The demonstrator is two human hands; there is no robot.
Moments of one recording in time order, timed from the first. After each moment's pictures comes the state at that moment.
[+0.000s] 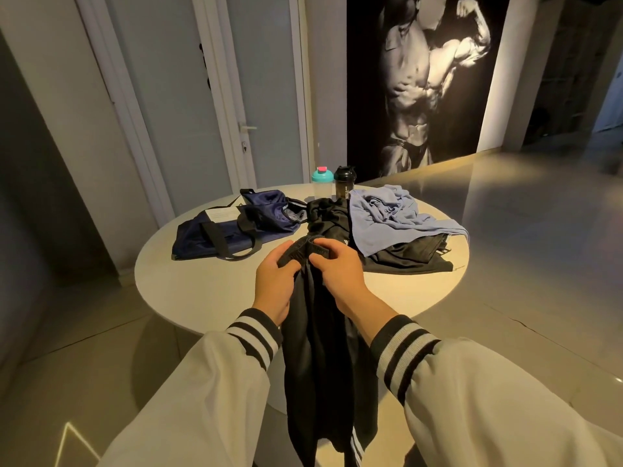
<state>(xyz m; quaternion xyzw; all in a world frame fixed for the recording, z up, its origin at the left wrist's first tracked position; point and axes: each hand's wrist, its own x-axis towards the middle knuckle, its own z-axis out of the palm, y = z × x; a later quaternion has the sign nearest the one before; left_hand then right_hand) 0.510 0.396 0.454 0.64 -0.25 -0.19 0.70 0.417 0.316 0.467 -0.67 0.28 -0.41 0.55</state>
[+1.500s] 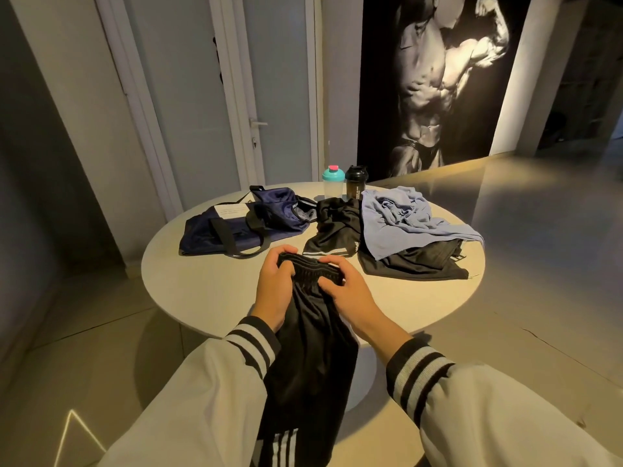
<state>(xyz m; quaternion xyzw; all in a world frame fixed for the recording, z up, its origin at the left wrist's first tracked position) 0.519 0.409 0.456 0.61 -0.27 -0.17 0.72 0.415 0.307 0.427 -0.72 0.18 -0.35 0.57</state>
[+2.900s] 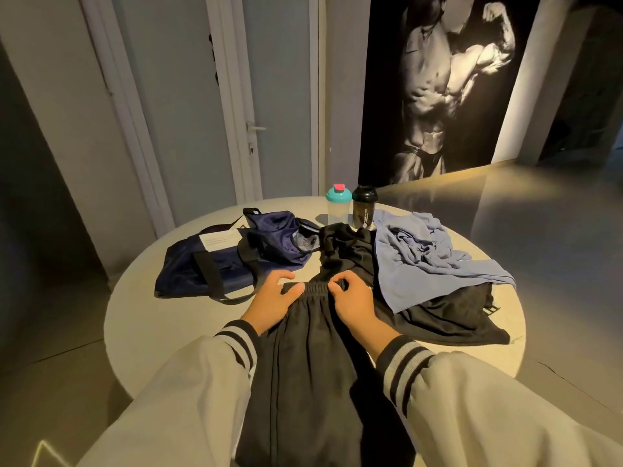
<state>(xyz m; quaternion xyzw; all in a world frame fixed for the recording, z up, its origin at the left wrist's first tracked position) 0.678 0.306 0.434 0.74 -0.37 -0.23 0.51 0.541 0.183 0.435 -0.76 0.36 -0.34 0.43</state>
